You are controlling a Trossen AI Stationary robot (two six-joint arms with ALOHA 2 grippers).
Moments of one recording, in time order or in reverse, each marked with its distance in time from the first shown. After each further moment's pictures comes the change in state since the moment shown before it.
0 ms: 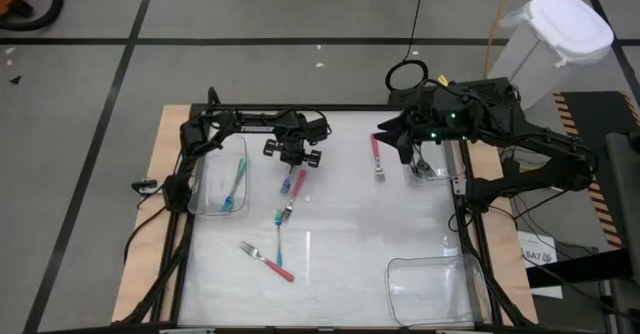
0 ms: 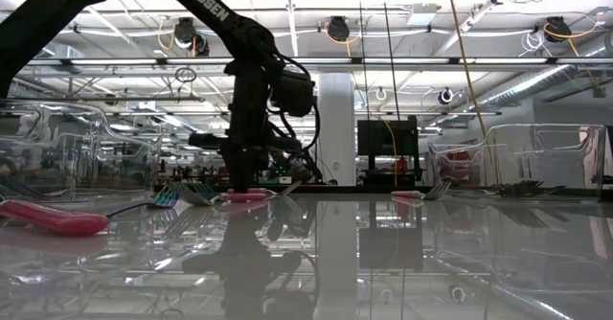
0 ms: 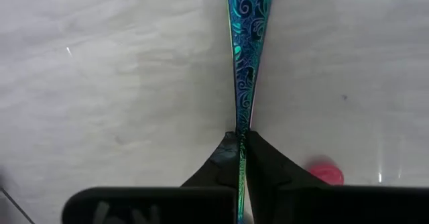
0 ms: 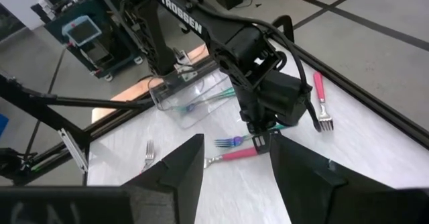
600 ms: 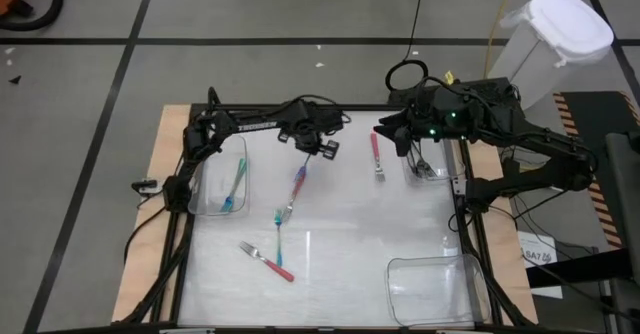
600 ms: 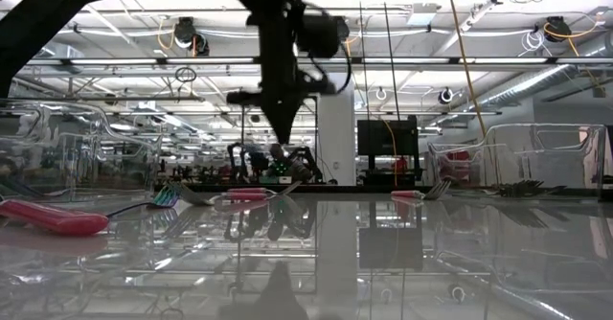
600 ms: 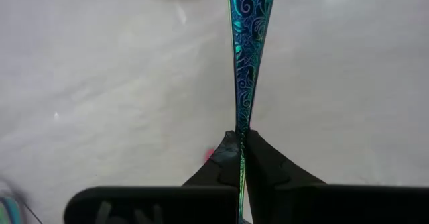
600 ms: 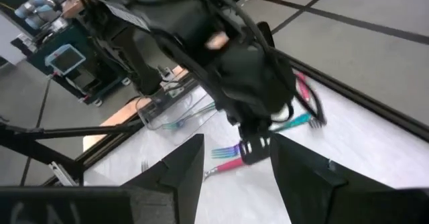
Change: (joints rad) left arm -0.080 0.004 0.368 -0.165 -0.072 0.084; right arm 0.000 0.000 0.000 0.004 0.083 0.111
